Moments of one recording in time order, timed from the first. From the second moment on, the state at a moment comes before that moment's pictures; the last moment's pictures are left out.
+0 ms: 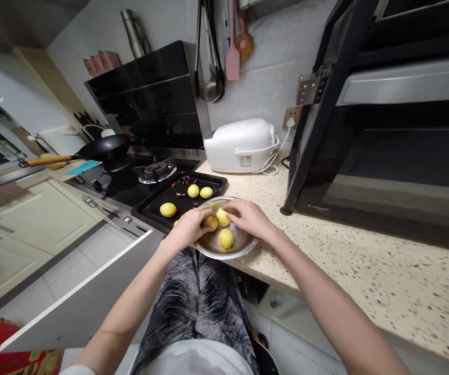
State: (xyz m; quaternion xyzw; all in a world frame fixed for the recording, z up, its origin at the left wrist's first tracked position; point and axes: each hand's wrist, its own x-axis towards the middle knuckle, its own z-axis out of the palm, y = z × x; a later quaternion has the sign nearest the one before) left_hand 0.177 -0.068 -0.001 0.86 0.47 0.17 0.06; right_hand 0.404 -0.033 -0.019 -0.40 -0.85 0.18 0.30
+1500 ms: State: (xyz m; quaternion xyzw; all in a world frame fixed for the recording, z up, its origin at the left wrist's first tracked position) left_hand 0.159 -0.116 -0.010 0.73 0.49 0.46 0.08; right_hand 0.402 -0.038 -0.016 -0.40 -0.85 0.17 0.30
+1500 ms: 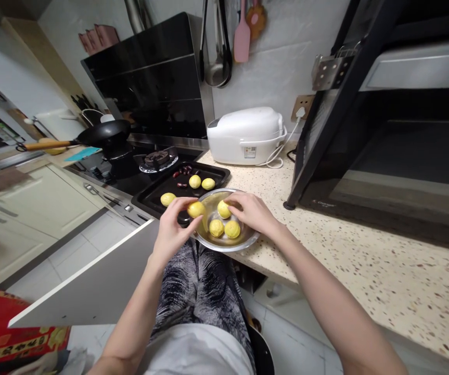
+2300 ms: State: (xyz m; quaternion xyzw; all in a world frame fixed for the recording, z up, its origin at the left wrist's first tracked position) left_hand 0.171 -0.102 -0.018 0.78 0.50 0.38 0.06; right_hand 0.402 -0.037 -0.019 -0.39 -0.86 0.15 0.30
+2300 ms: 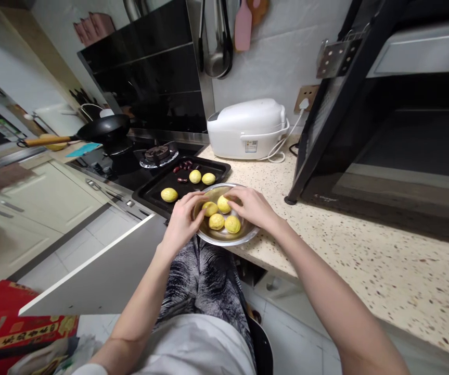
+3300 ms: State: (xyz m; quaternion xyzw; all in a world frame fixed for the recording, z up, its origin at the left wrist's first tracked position) left_hand 0.104 -0.067 -0.041 0.67 0.57 0.48 0.03; right_hand 0.402 -0.037 -0.016 -0.38 -0.85 0.16 0.31
